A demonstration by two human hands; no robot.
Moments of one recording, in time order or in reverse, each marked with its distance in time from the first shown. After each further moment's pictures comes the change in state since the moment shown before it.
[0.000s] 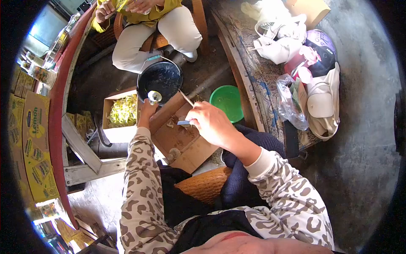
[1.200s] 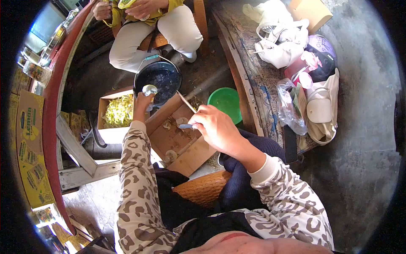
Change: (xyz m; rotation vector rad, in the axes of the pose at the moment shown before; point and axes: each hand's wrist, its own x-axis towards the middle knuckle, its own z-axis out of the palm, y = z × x) left_hand 0.057 -0.007 0.006 -0.394 -0.020 -0.244; right_hand 0.000 -0.005 -0.011 0.013 -0.004 0.029
